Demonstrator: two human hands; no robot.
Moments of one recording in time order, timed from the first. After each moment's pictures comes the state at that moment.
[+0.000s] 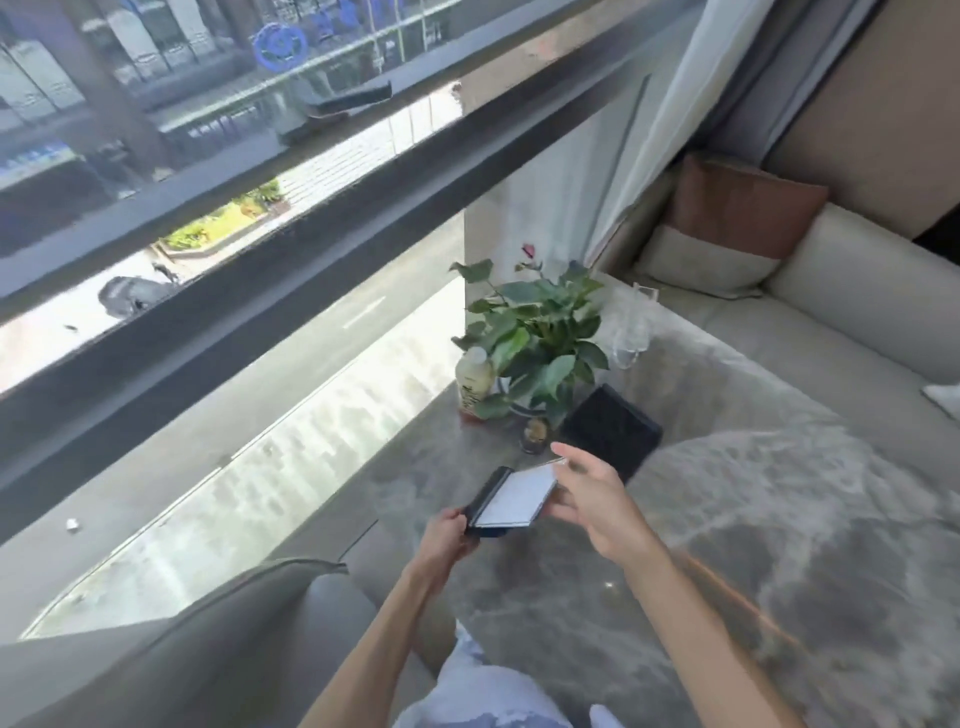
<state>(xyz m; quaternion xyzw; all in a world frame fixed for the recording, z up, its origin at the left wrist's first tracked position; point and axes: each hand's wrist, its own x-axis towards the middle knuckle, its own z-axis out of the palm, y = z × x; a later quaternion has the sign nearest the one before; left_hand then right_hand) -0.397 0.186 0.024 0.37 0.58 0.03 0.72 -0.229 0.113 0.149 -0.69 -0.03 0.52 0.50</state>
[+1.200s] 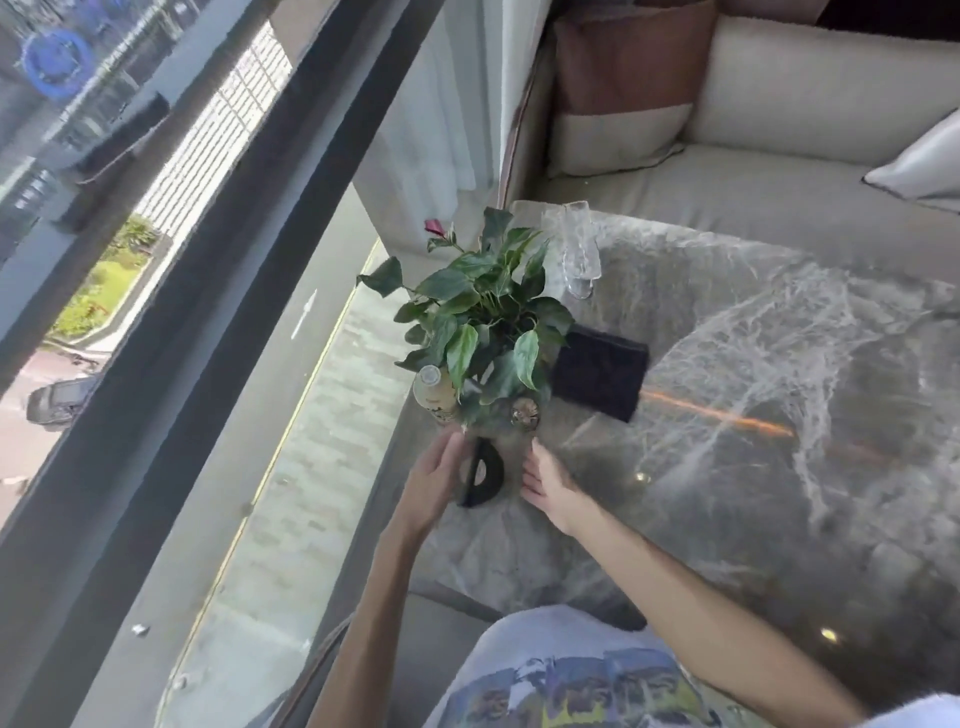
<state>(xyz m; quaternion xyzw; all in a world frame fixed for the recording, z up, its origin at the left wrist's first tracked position) -0.353 0.310 0.070 0.68 0.39 -0.04 0.62 -0.244 0.179 0.015 -0.61 0.24 0.54 0.53</state>
